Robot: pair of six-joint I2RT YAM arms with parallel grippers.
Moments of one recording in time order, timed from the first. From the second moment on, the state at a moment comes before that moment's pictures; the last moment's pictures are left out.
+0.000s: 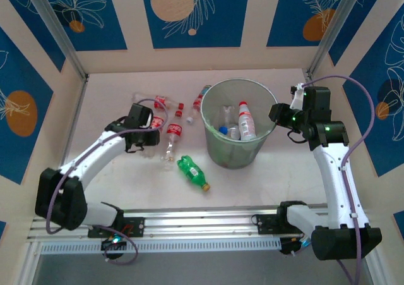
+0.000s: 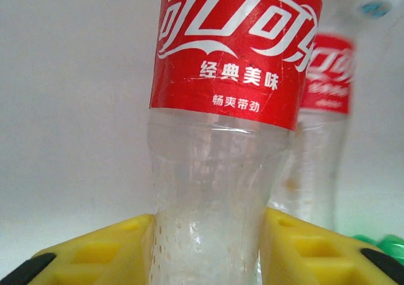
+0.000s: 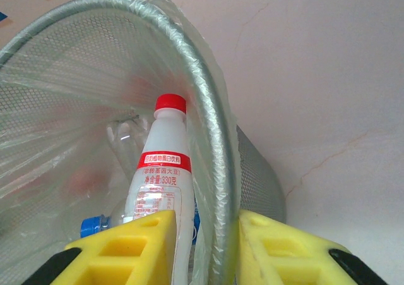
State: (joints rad) left arm -0.38 1.34 0.98 -0.67 -0.07 -0.33; right arm 0.02 1.05 1.22 -0.89 -0.26 0.35
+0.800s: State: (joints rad) left arm -0.56 1.36 1.57 -0.42 0.31 -0.44; right arm 0.04 1.07 1.22 -0.88 -0.24 0.35
